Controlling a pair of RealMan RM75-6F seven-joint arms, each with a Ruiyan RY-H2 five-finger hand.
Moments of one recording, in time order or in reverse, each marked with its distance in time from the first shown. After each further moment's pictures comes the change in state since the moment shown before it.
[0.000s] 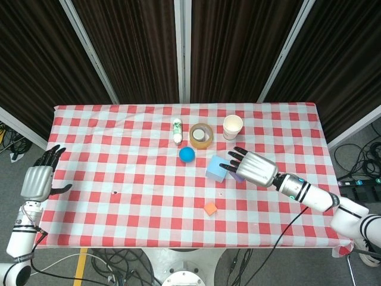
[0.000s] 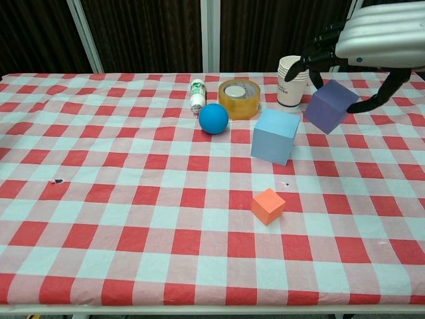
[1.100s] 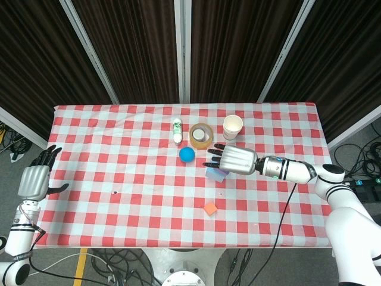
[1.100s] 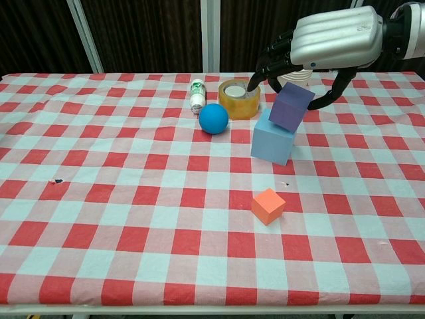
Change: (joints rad) left arm 0.000 -0.017 -0.001 0.056 -0.012 -0.022 -0.030; right arm 0.163 -0.326 -0.161 0.666 -0.096 0.256 0.374
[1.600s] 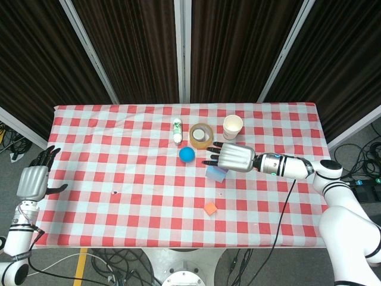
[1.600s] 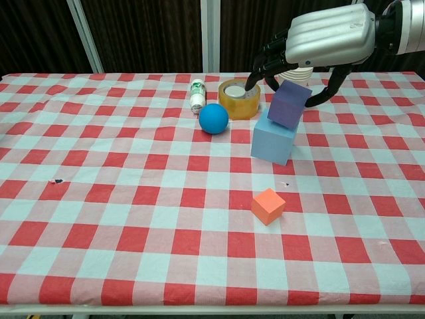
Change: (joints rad) left arm 0.001 -0.005 0.001 0.021 -0.002 -0.008 -0.017; right arm 0.029 -0.027 -0.045 0.065 0.021 -0.003 0.038
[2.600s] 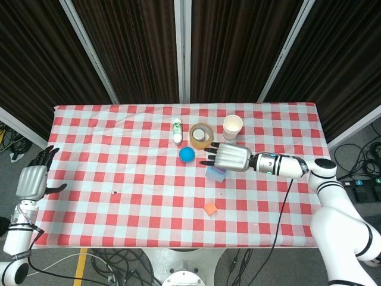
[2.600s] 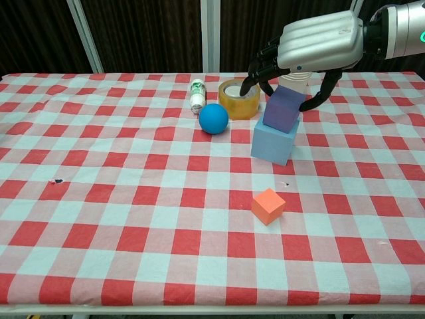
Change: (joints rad) left arm 0.000 -0.003 -0.005 0.011 -0.008 -0.011 -0.012; right arm 0.018 -0.048 -0.054 0.065 0.033 -0.003 0.050
